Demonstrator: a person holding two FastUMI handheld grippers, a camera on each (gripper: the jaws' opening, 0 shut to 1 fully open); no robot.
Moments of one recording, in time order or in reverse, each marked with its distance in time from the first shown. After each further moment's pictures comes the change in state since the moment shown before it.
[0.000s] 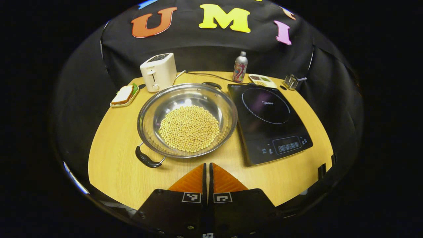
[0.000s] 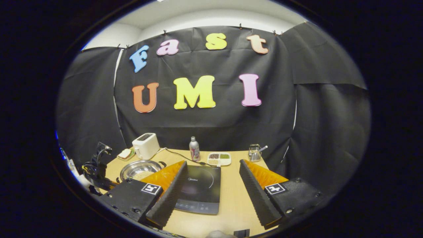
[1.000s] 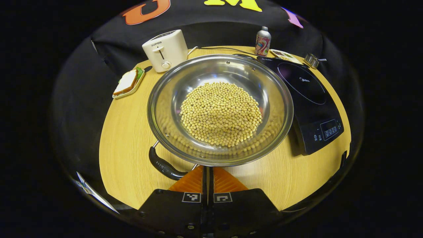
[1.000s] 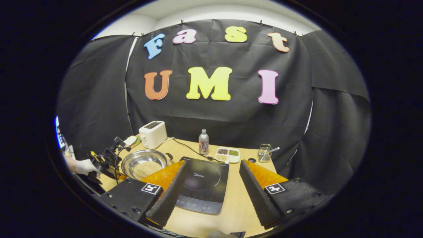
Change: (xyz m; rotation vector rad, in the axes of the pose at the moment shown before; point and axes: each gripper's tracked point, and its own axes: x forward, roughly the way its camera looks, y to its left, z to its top) left arm 0.048 0.073 -0.020 0.054 0.178 0.082; right arm 0.031 0.034 -0.004 -0.118 0.076 0.086
